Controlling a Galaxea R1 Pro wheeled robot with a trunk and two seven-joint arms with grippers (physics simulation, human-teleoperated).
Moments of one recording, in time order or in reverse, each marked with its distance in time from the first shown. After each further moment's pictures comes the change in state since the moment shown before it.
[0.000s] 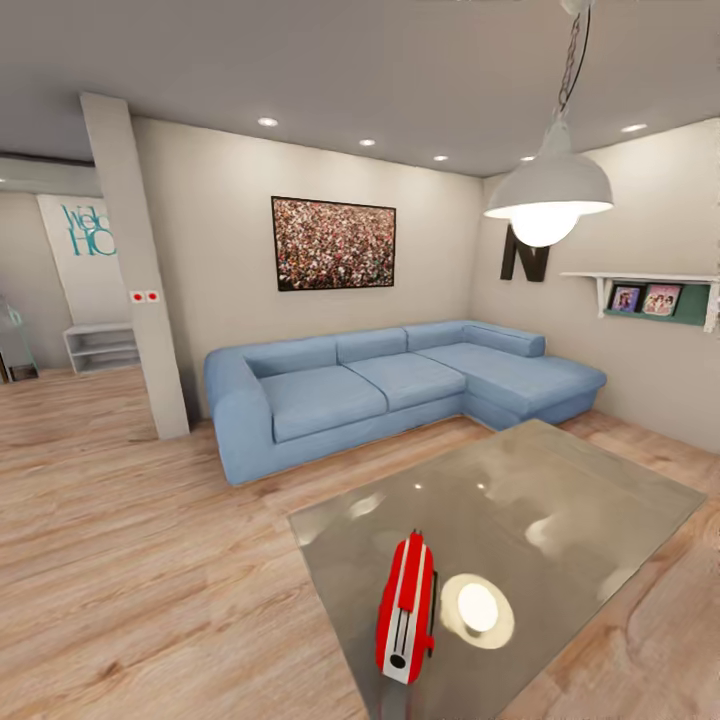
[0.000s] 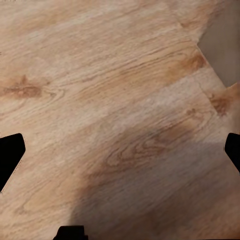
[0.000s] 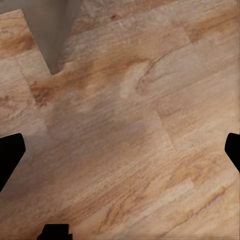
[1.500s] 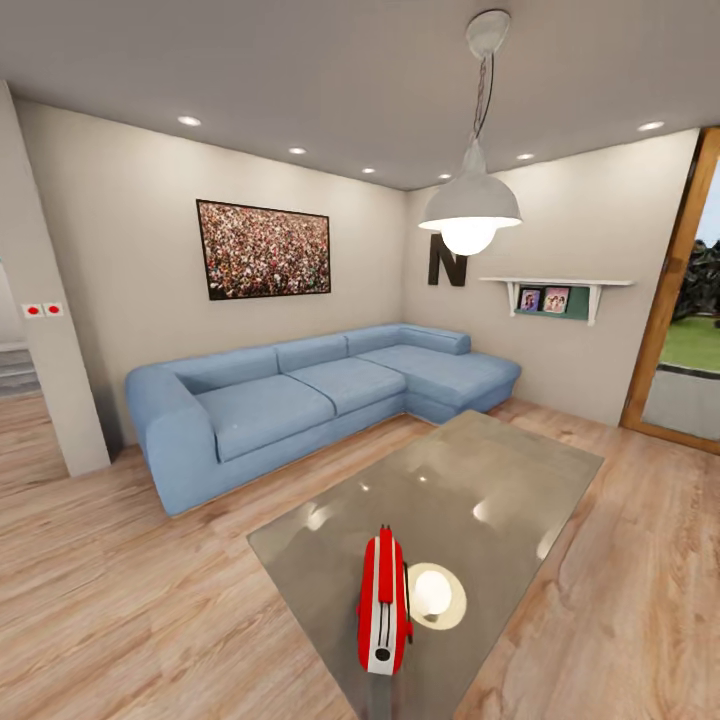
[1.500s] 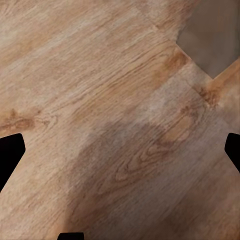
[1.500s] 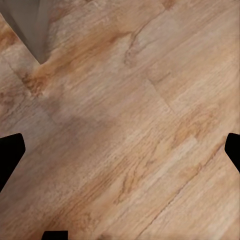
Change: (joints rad) left arm 0.000 0.000 0.000 0.000 0.000 0.000 0.000; right arm 0.000 0.000 0.000 0.000 0.001 0.000 -0.001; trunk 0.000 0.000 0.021
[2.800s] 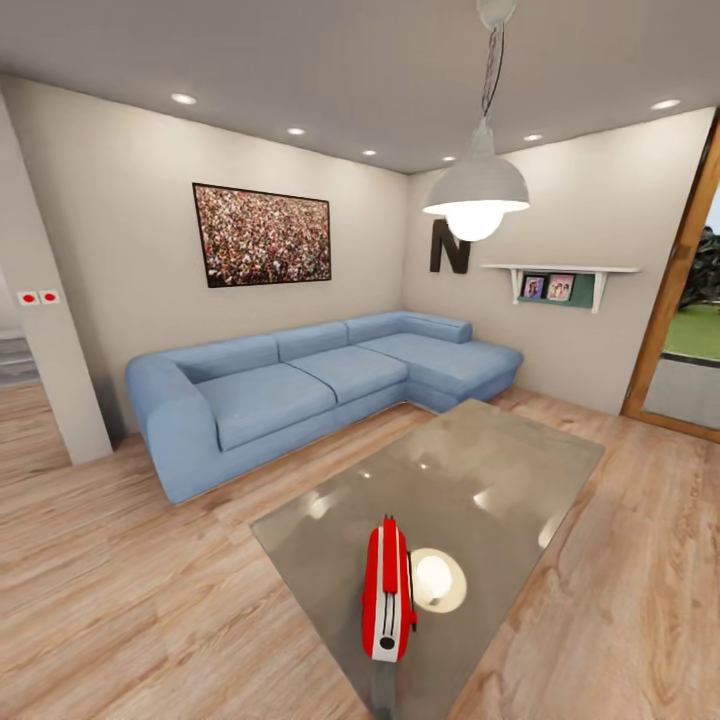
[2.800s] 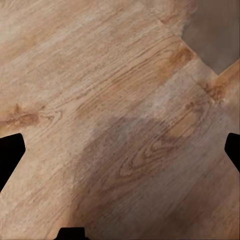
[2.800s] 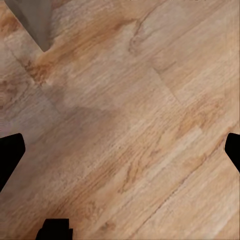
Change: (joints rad) left arm 0.000 0.001 0.003 0.000 0.000 -0.028 0.000; right arm 0.000 0.000 0.000 0.000 -0.001 0.000 0.000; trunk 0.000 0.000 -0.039
